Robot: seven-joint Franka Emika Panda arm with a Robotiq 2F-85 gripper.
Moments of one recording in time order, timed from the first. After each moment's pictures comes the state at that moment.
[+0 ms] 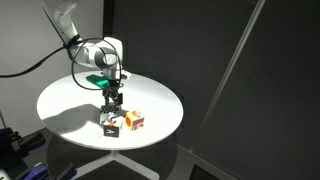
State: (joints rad) arm 0.08 0.45 -0.13 -2.15 -0.17 2.50 0.33
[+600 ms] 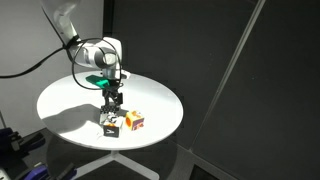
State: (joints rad) arm 0.11 0.45 -0.15 -2.14 -0.19 2.50 0.33
